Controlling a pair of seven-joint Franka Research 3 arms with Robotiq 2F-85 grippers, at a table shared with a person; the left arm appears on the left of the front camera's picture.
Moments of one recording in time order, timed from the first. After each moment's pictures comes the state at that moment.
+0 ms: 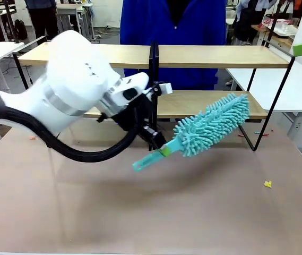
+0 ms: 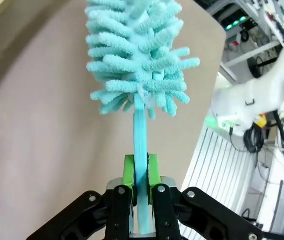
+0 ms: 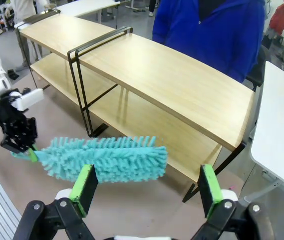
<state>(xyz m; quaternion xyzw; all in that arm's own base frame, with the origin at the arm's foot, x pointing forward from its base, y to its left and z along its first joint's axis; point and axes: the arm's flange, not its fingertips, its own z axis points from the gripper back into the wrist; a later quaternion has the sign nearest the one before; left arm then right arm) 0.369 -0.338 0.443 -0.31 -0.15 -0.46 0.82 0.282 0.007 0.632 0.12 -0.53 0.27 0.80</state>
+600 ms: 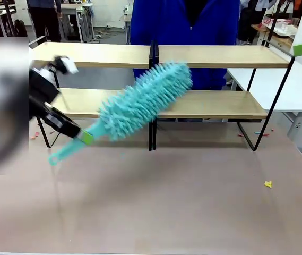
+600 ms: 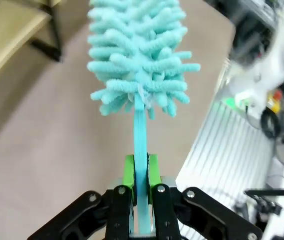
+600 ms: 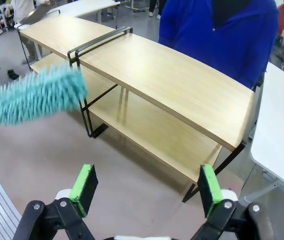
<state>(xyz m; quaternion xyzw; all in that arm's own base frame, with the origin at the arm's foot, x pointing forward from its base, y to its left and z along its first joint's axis) 0.296 -0.149 0.512 -0.26 -0.25 -0.41 0.84 0.282 0.007 0.632 0.12 -0.53 0.27 0.80</state>
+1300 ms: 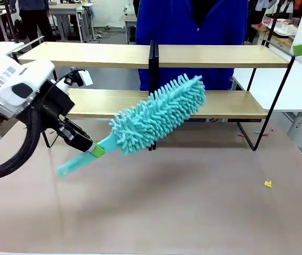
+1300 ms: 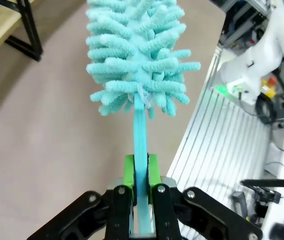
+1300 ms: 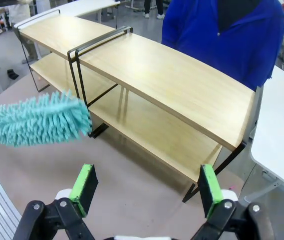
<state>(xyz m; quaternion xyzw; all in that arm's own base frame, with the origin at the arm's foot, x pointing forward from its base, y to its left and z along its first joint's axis) 0.285 -0.191 0.490 -0.27 -0.20 -0.46 0.82 0.282 0.007 0.632 0.11 -0.53 0.27 0.80</state>
